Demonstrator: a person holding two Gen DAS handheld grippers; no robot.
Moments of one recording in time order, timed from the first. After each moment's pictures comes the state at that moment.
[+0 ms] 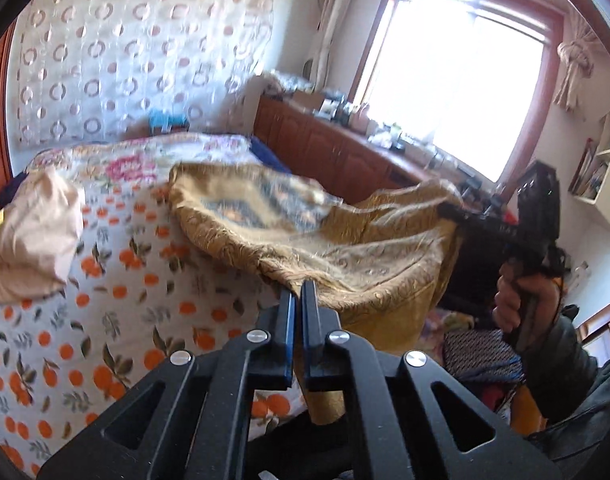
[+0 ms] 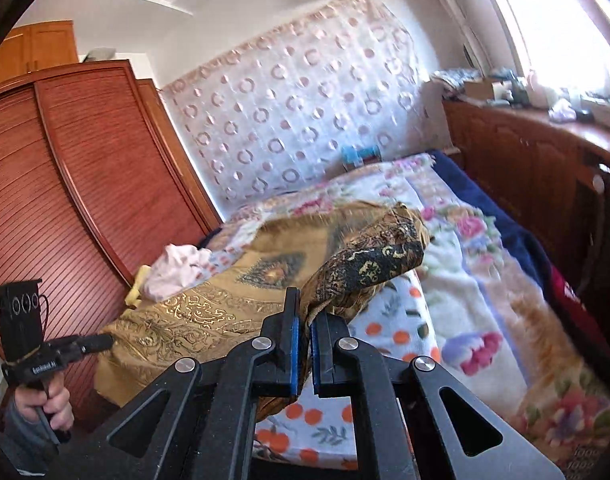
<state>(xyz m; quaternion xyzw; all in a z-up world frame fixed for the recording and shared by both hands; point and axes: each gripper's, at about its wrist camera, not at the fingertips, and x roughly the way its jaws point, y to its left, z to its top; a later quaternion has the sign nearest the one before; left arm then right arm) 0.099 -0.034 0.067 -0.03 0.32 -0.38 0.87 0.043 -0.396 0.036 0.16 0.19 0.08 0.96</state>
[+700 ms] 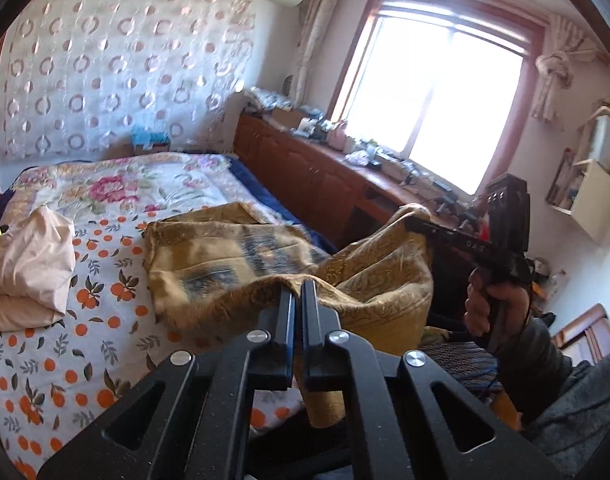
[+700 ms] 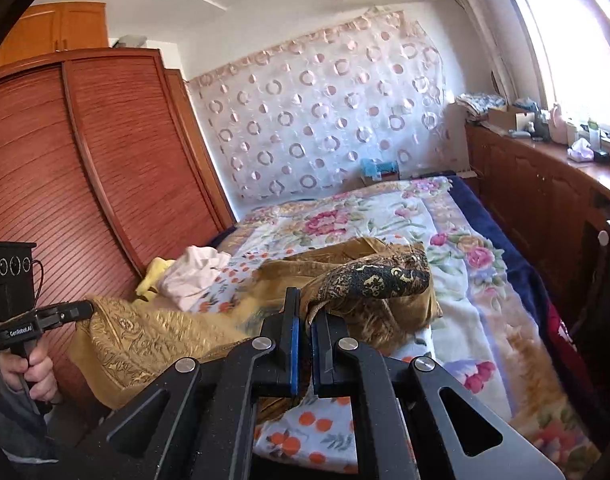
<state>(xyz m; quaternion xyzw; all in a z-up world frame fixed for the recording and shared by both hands) 0.114 -0.033 0.100 -0.04 0.31 -0.40 0.86 0.057 -0.412 0.037 0.12 0.20 0.10 0.97</state>
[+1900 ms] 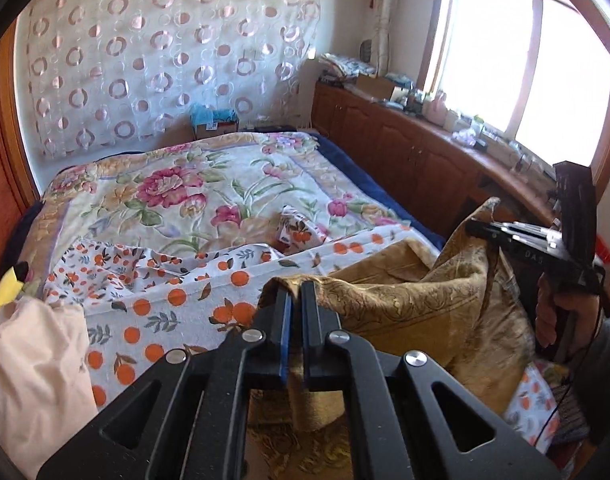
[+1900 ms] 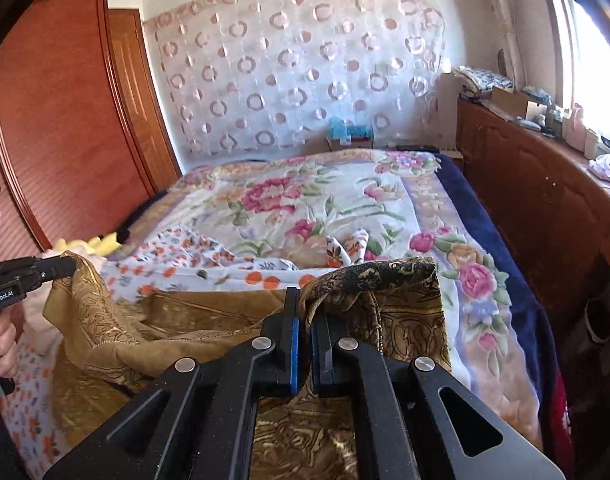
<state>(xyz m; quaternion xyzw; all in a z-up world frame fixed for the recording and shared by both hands) 0.410 -0.107 0.009 0.03 0.35 -0.29 0.89 0.331 -0.397 0.005 0.05 0.29 0.05 0.96</state>
